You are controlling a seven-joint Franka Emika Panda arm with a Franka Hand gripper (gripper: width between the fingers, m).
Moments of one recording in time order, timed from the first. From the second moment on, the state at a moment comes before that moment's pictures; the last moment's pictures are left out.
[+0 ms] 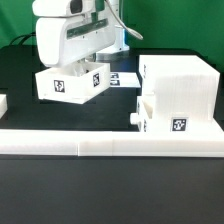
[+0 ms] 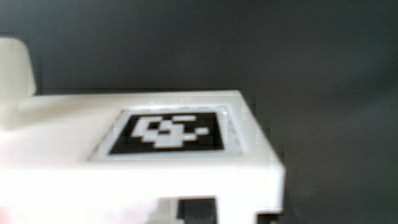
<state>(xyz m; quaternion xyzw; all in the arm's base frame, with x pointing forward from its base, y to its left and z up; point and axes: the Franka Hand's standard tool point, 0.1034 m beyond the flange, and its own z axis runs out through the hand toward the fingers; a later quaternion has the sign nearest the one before) 0.488 -0.051 0.059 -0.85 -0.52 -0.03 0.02</state>
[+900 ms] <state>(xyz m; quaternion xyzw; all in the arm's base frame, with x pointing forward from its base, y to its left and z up) 0.510 -0.030 0.057 -0.66 -0.75 -0.02 -0.01</state>
